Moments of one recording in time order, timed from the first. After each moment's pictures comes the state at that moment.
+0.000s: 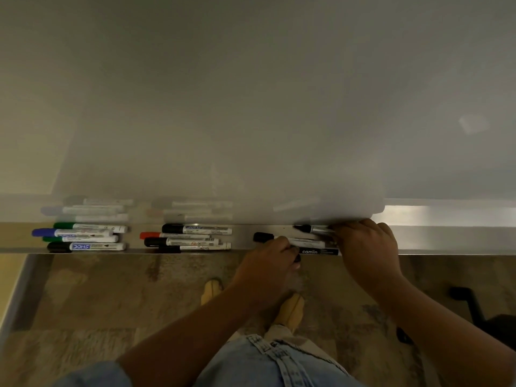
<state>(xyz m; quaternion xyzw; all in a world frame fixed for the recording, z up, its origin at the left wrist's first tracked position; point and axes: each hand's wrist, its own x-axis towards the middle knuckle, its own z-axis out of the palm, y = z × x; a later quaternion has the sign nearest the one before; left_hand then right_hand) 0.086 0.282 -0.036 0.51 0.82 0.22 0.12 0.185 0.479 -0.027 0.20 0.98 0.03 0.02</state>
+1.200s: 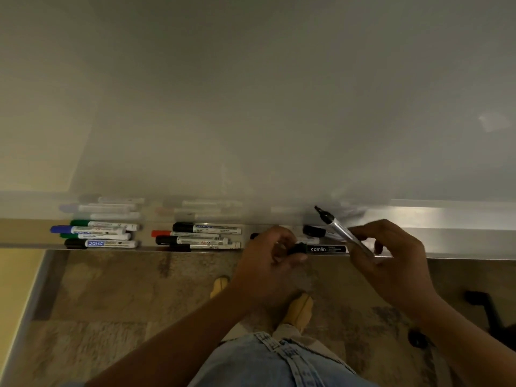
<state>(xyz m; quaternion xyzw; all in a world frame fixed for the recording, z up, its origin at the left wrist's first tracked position) 0.076 0.266 -0.007 0.25 0.78 0.51 0.28 0.201 0.464 0.016 0.17 0.90 -0.35 -0.18</state>
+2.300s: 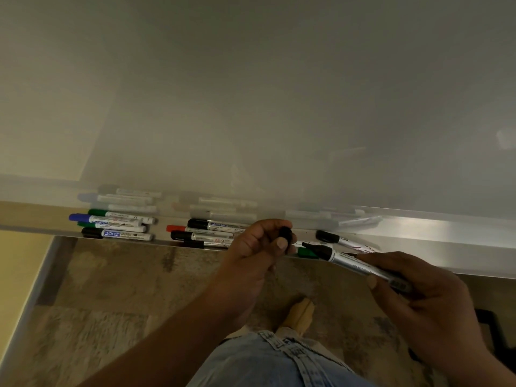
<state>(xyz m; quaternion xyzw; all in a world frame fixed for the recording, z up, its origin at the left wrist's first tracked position) 0.065 0.228 0.046 0.04 0.57 0.72 0.40 0.205 0.412 0.100 0.17 0.88 -0.42 -0.13</state>
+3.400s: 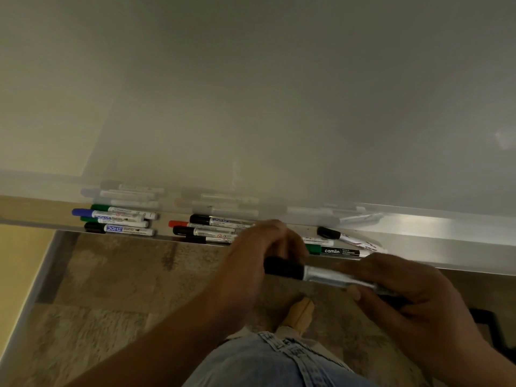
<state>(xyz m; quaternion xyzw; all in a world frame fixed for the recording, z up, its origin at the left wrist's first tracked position) 0.070 0.231 0.084 0.06 0.59 0.69 0.41 0.195 0.397 0.121 0.07 0.88 -0.46 -0.07</state>
